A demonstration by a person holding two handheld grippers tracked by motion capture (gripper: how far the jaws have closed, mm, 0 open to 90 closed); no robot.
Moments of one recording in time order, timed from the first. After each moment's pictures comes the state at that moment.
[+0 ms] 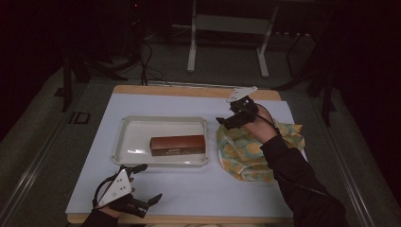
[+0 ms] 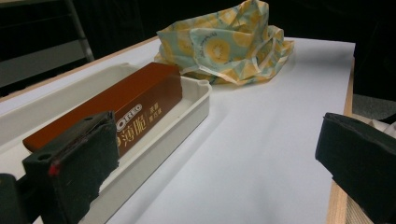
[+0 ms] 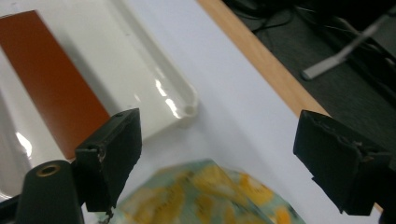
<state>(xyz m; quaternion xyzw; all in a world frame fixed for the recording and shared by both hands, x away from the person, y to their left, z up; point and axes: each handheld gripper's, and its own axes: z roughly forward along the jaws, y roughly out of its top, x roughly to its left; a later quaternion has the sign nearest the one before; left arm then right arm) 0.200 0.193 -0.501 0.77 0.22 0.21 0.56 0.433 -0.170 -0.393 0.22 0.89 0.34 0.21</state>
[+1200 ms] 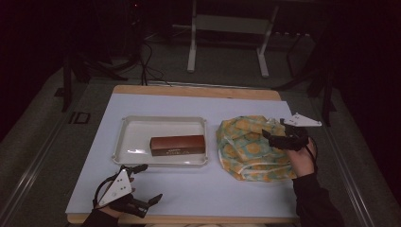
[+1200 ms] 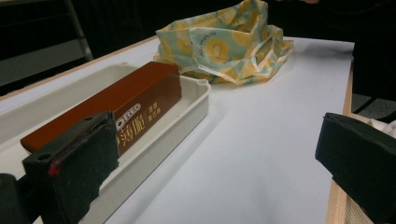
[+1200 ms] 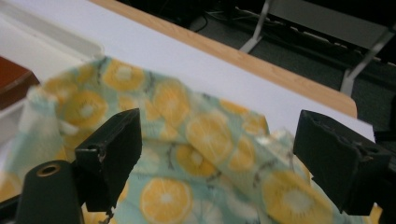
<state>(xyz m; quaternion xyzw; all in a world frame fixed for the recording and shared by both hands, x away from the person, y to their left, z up) 0.200 0.192 -0.501 0.77 0.22 0.21 0.56 0.367 -0.313 -0.433 0.39 0.78 0.40 0.28</state>
